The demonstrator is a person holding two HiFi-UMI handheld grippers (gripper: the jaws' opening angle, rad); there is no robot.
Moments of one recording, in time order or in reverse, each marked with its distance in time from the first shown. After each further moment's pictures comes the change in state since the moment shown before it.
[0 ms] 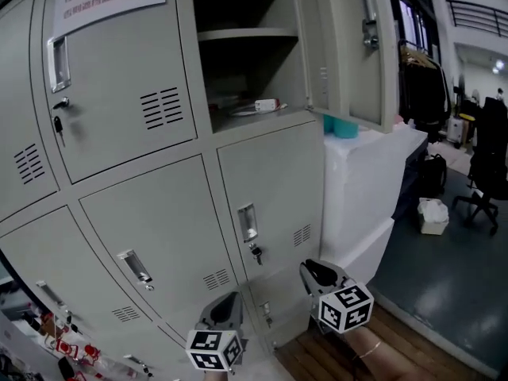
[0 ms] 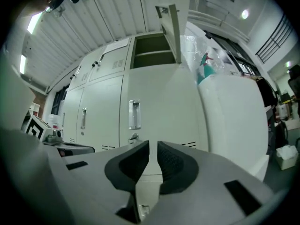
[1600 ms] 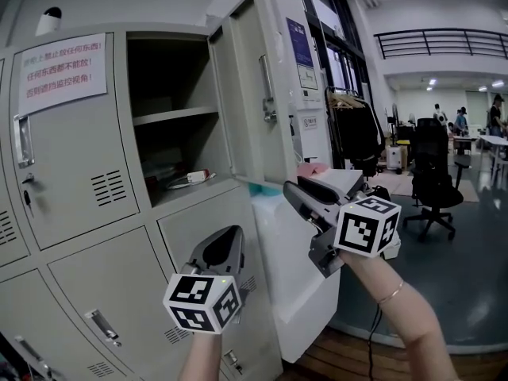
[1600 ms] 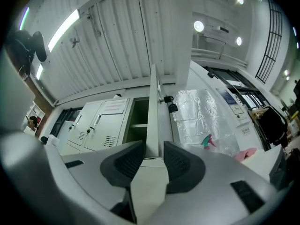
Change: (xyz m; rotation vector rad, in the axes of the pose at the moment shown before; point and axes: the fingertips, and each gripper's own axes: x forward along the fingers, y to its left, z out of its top) left arm 0.055 -0.190 0.293 0.177 -0.416 -0.420; right arm -0.115 -0.048 0.344 -0.060 -0.437 0.062
